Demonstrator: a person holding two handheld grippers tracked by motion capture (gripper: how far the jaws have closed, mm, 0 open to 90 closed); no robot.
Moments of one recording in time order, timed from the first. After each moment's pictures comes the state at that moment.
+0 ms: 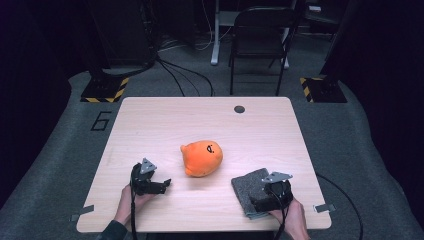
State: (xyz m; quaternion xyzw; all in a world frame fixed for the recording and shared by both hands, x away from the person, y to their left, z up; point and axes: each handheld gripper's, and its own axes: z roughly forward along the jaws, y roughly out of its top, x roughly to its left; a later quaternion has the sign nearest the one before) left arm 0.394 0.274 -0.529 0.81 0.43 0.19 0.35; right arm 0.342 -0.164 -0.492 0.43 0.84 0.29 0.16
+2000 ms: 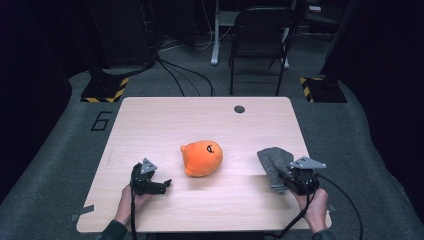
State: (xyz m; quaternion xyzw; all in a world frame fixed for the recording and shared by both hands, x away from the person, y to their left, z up) left arm 0.394 0.274 -0.530 0.81 0.42 0.19 0.35; right arm 0.361 -0.231 -0.444 0.48 0.77 0.33 0.25
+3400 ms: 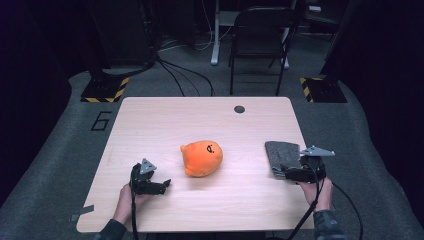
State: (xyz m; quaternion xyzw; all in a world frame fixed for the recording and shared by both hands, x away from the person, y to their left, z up) left arm 0.392 0.277 -0.529 0.81 0.43 0.19 0.34; right arm 0.389 -0.256 -0.446 0.51 0.76 0.34 0.23
